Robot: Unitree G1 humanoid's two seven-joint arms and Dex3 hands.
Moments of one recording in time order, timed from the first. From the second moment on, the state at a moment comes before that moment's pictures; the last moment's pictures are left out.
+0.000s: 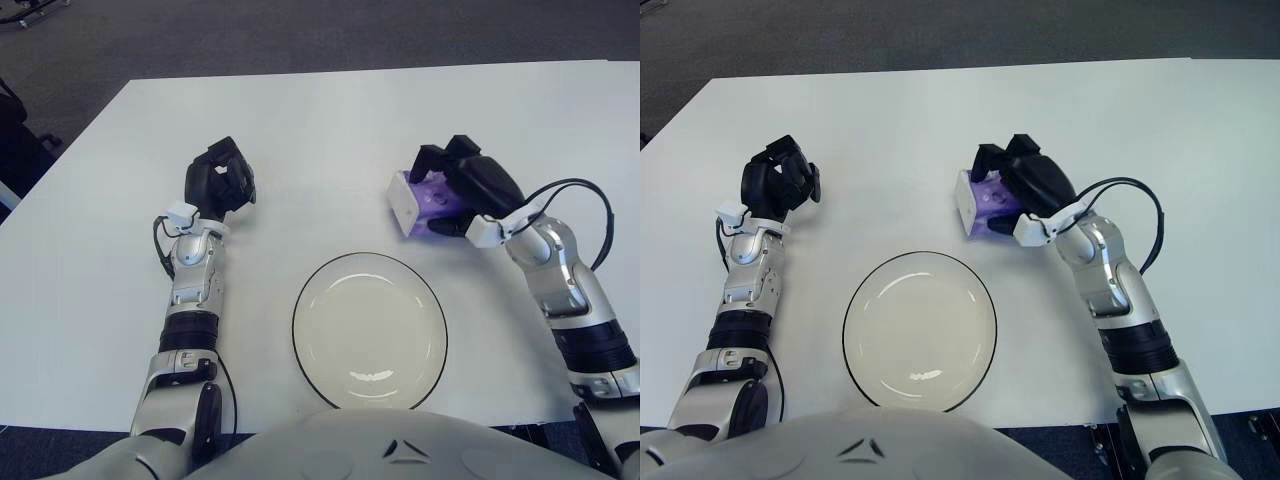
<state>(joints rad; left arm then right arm) -0.26 0.09 0.18 0.33 -0.19 -0.40 -0.13 -0.27 -0.52 0.08 -0.16 -0.53 -0.20 0.21</state>
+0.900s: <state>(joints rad) -0.27 0.10 0.19 0.35 -0.19 -0.40 -0.18 -0.38 -0.39 -0.06 -0.31 -0.02 0.30 0.35</state>
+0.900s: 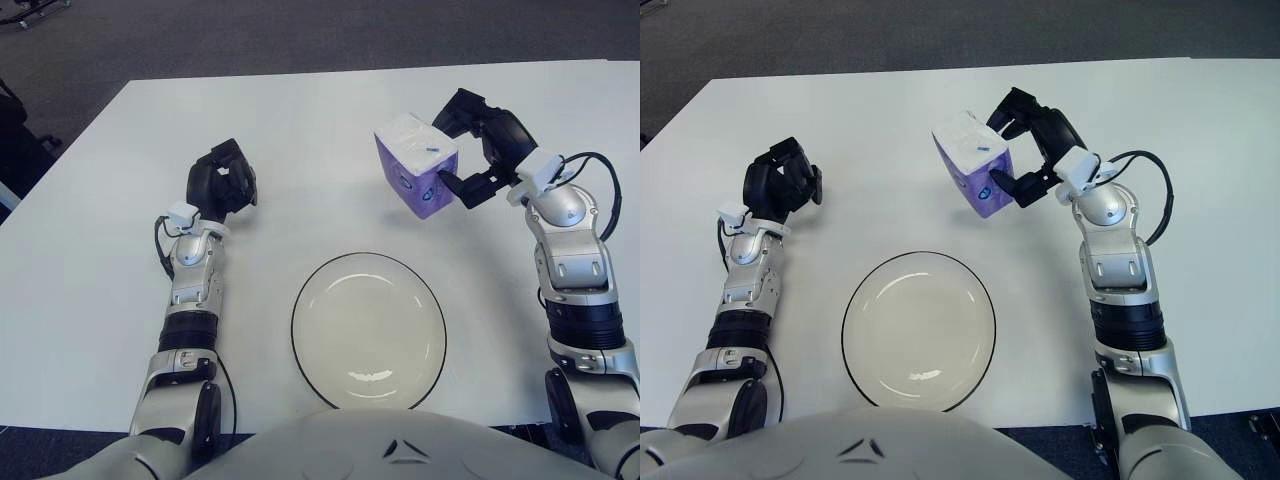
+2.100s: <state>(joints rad) -0.28 0.10 0.20 0.37 -0.19 -0.41 -0.20 -0.41 -0.42 -0.04 -0.42 0.02 0.41 0.38</state>
